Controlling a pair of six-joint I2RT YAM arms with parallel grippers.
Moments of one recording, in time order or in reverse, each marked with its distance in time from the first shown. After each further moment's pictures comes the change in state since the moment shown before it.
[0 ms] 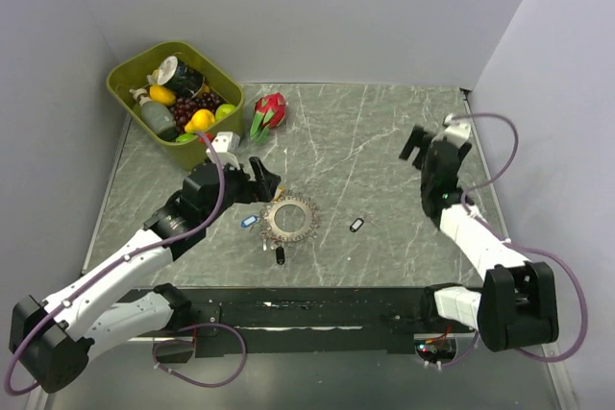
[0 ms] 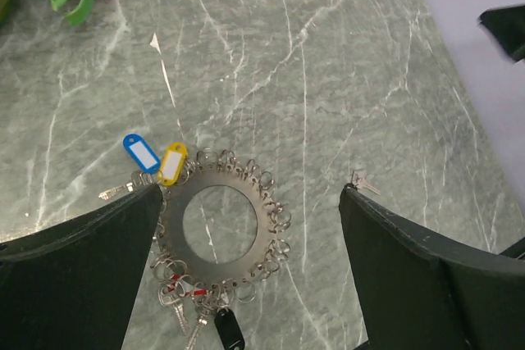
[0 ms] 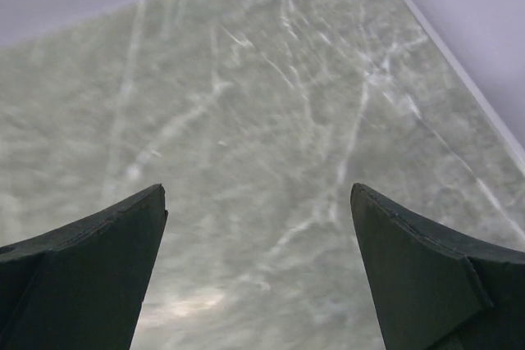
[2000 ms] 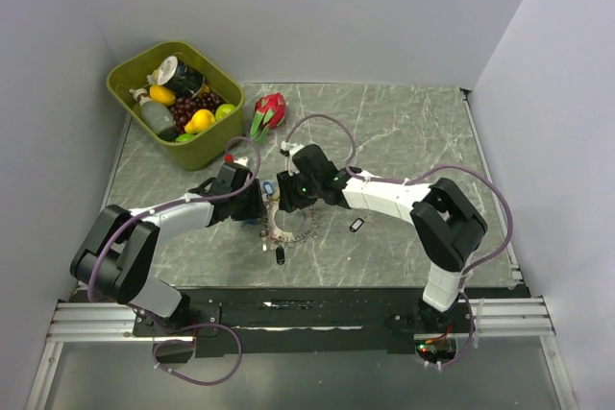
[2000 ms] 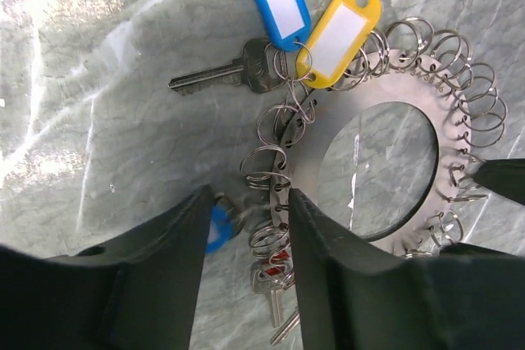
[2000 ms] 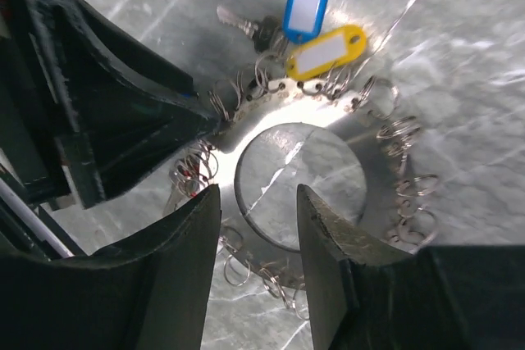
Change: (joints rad) left arm 0.180 0.543 -0.042 -0.017 0.188 -0.043; right arm 0.679 0.594 0.565 -0.500 -0.526 0.138
